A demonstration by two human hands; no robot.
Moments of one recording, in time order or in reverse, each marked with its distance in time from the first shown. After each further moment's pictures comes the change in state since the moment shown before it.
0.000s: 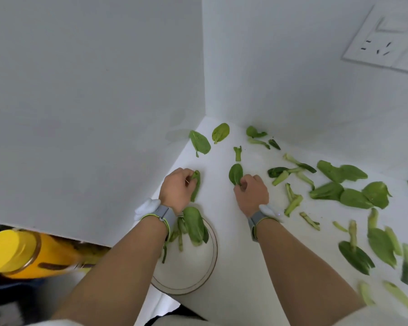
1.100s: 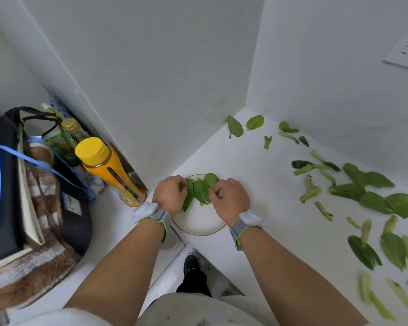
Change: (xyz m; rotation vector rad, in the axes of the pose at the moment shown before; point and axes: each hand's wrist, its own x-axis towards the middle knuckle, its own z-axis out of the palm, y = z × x) left_hand -0.142 -0.057 -0.010 0.097 0.177 -0.317; right_hand -0.134 -0.050 0.014 0.004 -0.266 -0.494
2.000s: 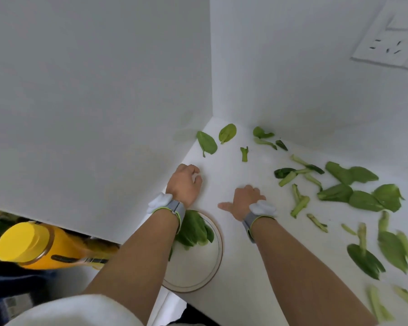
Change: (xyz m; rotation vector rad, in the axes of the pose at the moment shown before) left_hand 0.124 0.095 0.041 -0.047 -0.132 0.262; right_hand 0.094 0.080 -0.036 -0.522 -0.382 0.506
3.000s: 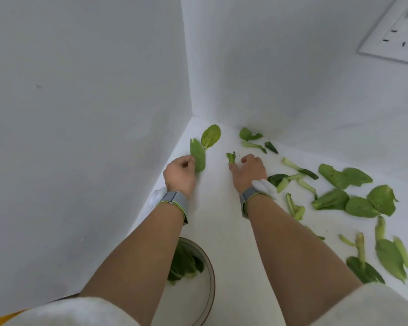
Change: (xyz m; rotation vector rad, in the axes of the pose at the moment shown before) left_hand 0.085 0.037 0.037 -0.547 0.068 -0.344; right_hand 0.088 0.022 -0.053 0.575 0.384 0.271
